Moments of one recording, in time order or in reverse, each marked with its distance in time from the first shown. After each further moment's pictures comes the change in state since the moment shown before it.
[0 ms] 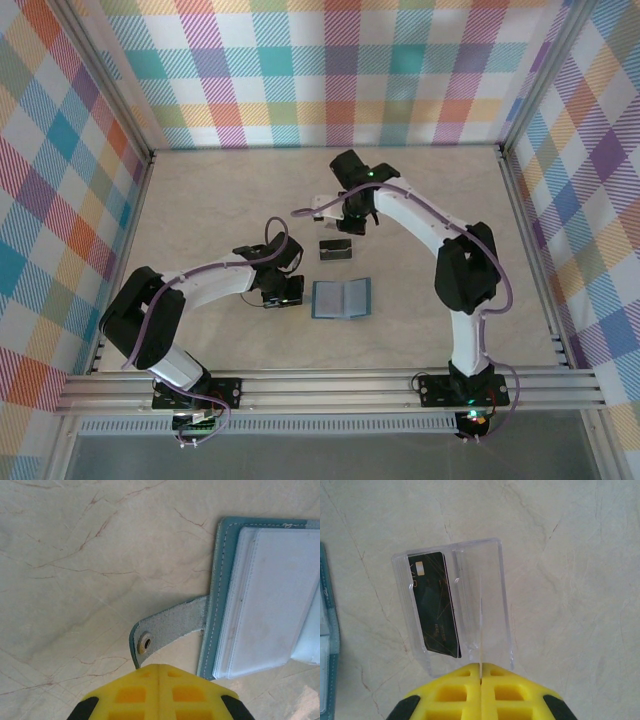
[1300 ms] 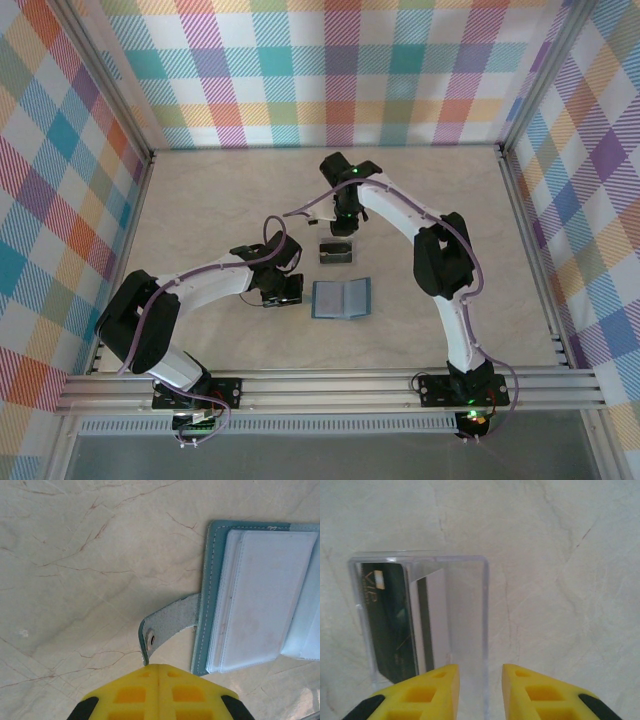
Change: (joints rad) left arm 0.000 -0.027 0.000 -0.007 -0.004 -0.004; right arm 0.000 0.189 0.145 -0.044 0.016 -0.065
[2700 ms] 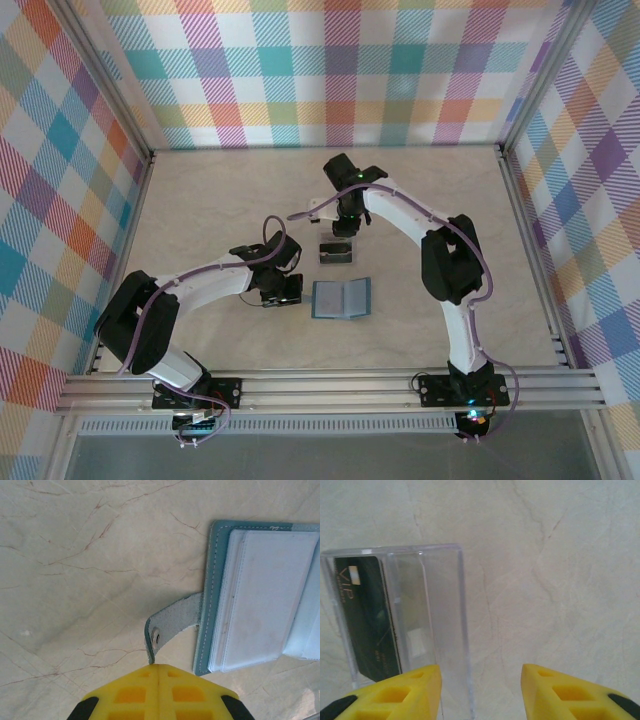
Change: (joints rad) left arm 0.000 -0.005 0.000 -0.008 -0.007 0.000; right arm 0.003 -0.081 -0.122 0.127 0.041 0.026
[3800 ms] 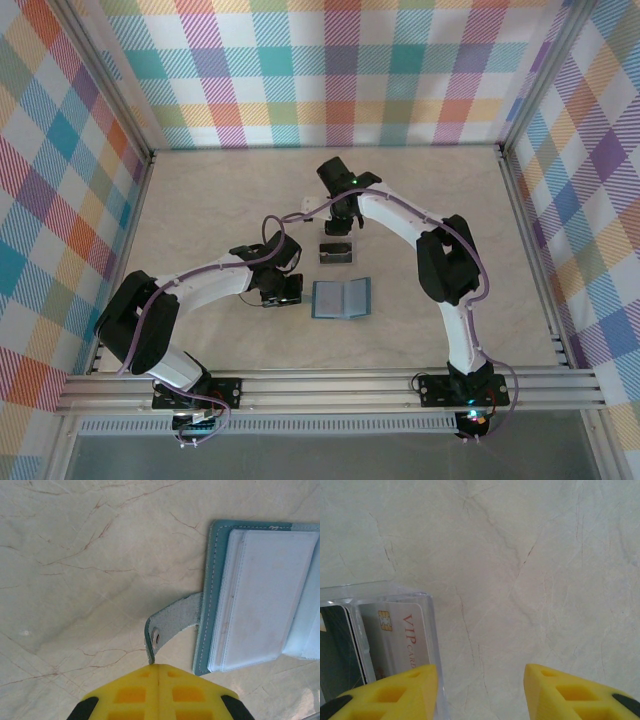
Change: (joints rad) left arm 0.000 0.000 0.000 0.000 0.001 0.000; right arm 0.032 0.010 -0.033 0.125 0.030 0.041
